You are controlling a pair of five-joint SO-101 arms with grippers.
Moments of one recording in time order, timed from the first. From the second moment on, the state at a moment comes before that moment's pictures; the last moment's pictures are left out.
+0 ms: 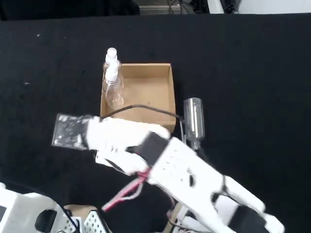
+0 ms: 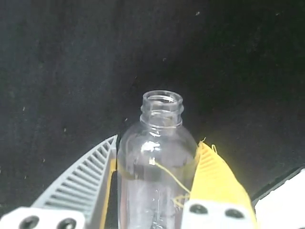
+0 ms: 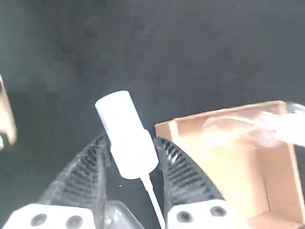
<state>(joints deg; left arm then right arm) -80.8 0.0 19.7 76.3 -67.0 -54.0 -31.7 23.3 66.3 26.8</state>
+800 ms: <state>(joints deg) -43.5 -48.0 38.4 71.1 -23.2 -36.5 -42.4 -13.5 70.0 -2.1</state>
